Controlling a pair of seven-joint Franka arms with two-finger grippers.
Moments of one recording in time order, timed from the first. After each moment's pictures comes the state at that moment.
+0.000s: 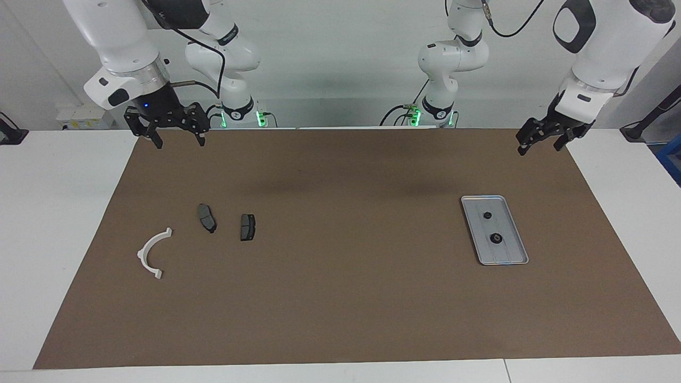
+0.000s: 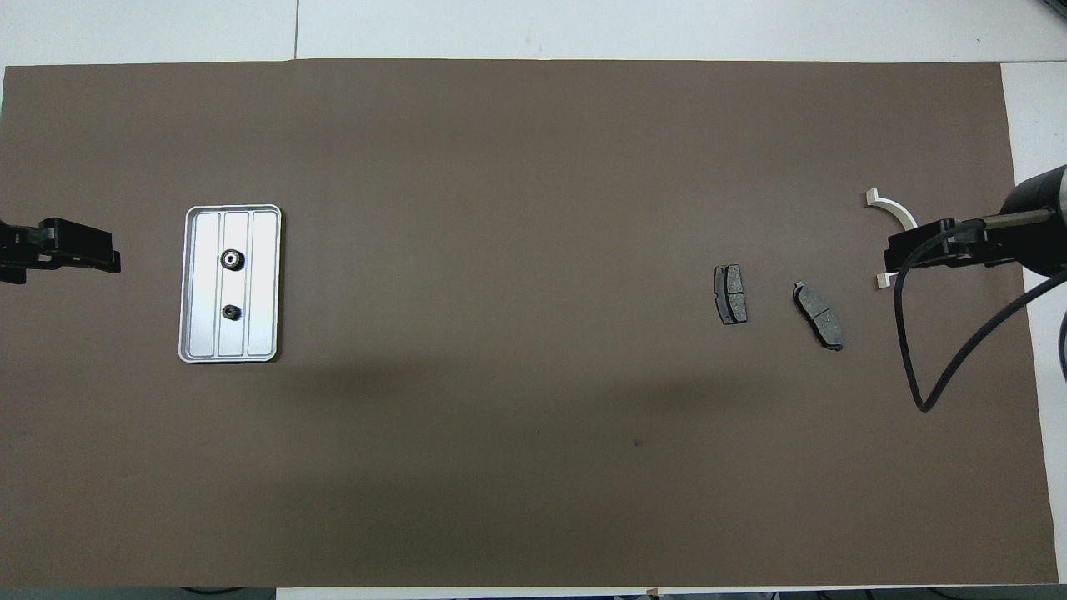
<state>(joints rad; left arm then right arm) 0.06 -0.01 -0.06 -1.69 0.01 1.68 -0.05 -0.01 -0.03 0.05 -1.60 0.02 1.57 0.01</state>
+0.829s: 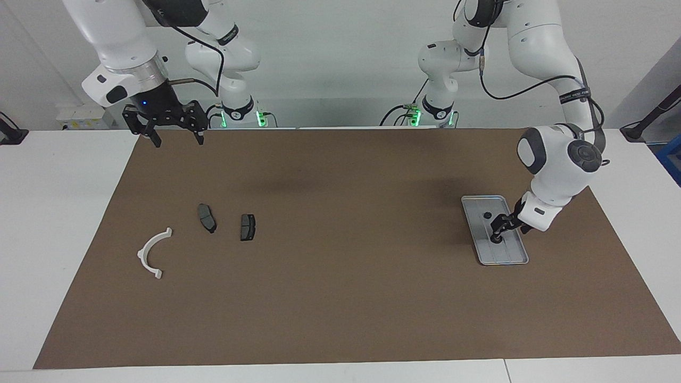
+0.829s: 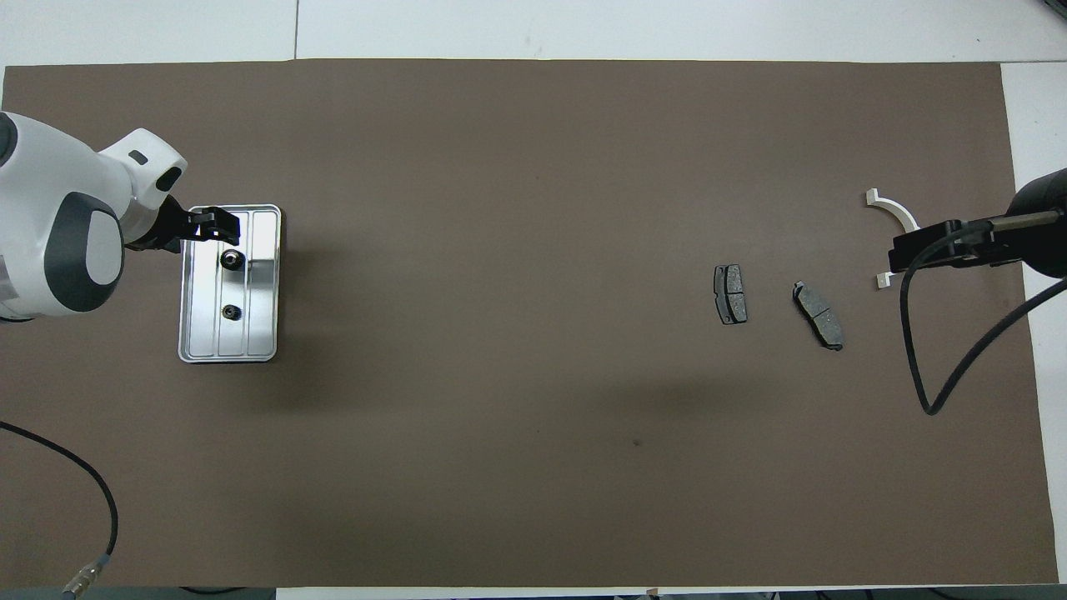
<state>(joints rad) 0.07 0.36 -0.07 -1.82 0.01 2.17 -0.05 -0.01 -0.04 0.05 -1.60 0.02 1.57 -0.01</state>
